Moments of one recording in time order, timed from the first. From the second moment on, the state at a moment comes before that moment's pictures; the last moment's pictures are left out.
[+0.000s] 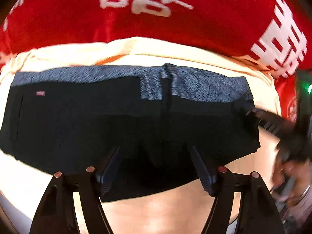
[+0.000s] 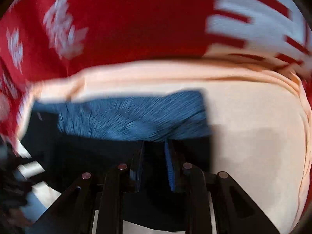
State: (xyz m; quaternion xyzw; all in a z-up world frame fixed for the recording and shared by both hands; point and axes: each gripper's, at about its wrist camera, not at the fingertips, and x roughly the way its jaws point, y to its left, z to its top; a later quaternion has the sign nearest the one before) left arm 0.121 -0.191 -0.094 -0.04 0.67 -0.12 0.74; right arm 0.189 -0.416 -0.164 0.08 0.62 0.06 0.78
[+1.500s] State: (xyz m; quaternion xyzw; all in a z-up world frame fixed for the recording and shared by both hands) left arm 0.075 -0.001 -0.104 -0.08 0.66 0.06 0.74; right arm 0.150 -0.226 -0.123 0.00 0.64 0.13 0.76
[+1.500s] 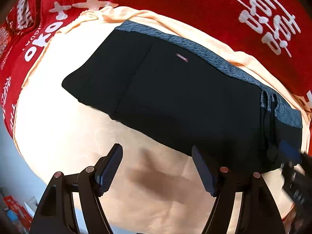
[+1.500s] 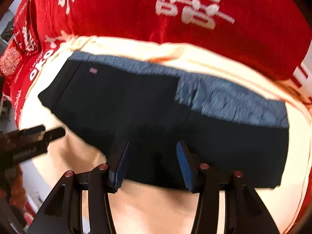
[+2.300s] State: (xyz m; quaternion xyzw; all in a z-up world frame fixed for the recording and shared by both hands) left arm 0.080 0.046 -0.123 -0.12 0.67 0.07 0.73; right arm 0.160 -0.183 -0.176 -0.01 0.71 0.13 0.69
